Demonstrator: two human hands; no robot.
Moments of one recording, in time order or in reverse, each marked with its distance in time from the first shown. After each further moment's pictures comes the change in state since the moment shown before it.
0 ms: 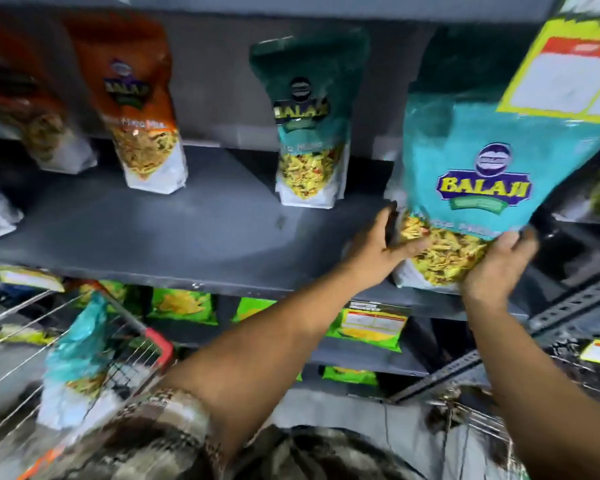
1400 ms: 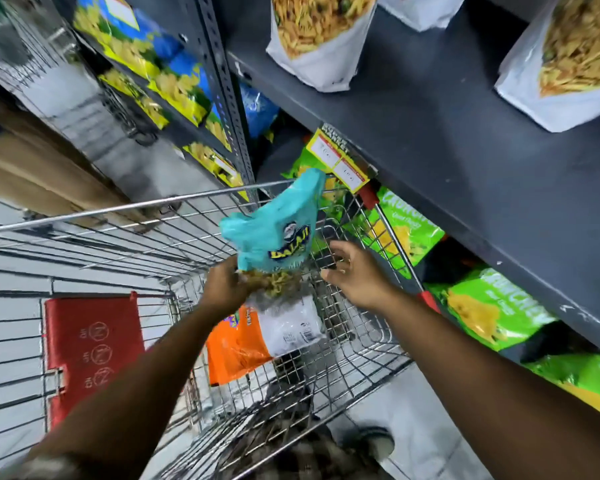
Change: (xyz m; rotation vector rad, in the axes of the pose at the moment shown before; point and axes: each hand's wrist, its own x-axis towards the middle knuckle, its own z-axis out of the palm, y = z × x) left_hand -0.427 -0.327 -0.406 0.098 0.772 -0.804; right_hand -0.484 0.034 0.352 -0.664 -1.759 0.311
